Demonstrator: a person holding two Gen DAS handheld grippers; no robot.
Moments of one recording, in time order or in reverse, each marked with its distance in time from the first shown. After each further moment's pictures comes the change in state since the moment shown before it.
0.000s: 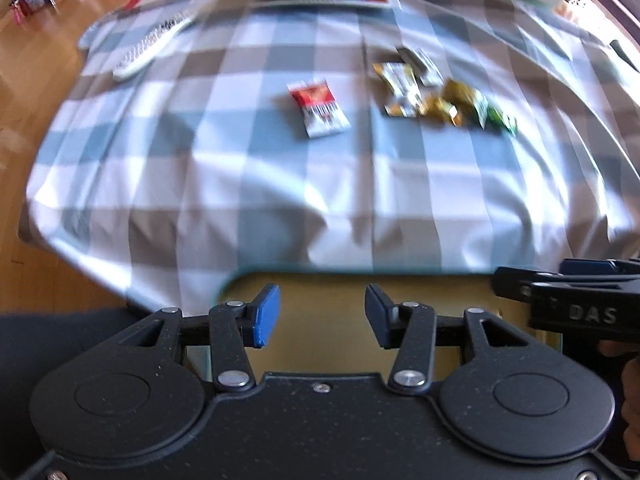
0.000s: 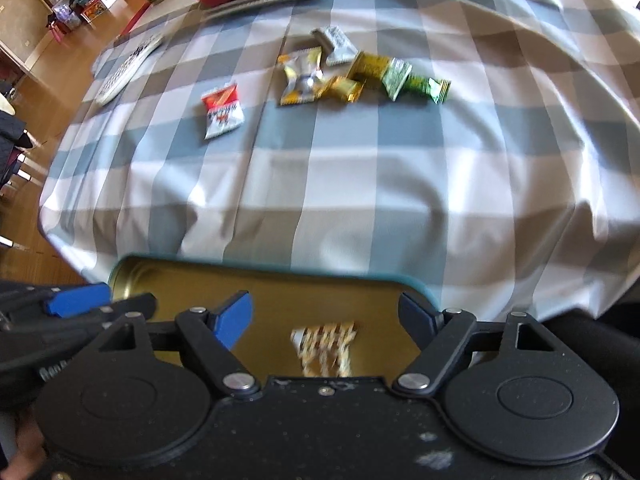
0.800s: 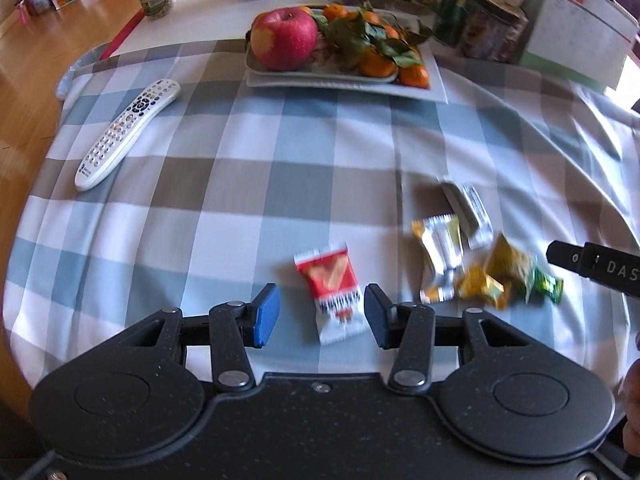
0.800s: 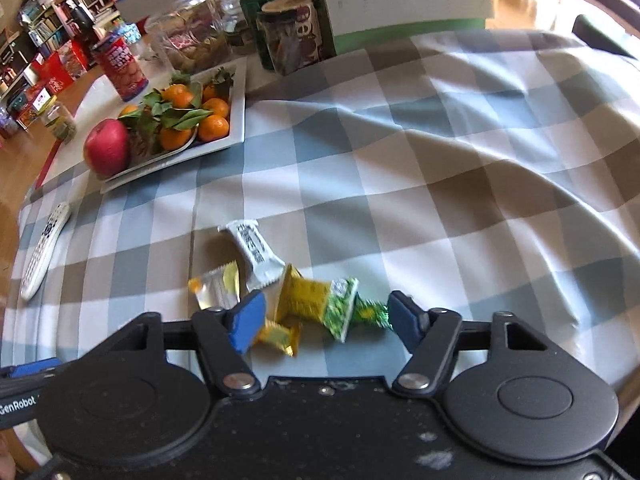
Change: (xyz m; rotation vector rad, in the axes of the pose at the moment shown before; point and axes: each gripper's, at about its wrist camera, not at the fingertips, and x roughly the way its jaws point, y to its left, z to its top) left arm 0.061 0.015 0.158 -0.063 -0.042 -0.002; right arm 0.049 -0.041 0.178 0.215 -0.200 -0.124
